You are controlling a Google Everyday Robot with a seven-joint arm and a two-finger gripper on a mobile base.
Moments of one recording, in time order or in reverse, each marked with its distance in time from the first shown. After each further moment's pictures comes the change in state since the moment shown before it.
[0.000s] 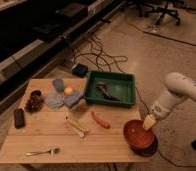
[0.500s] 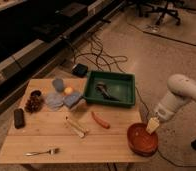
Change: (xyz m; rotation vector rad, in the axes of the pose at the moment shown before) arm 0.018 0.001 0.002 0.000 0.027 -0.025
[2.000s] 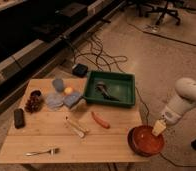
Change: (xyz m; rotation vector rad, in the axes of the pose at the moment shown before) arm 0.022 -0.025 -0.001 -0.023 -0.007 0.066
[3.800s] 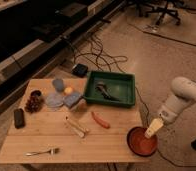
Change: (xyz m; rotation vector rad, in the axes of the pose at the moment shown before) arm -0.009 -0.002 0.009 0.009 0.037 -0.004
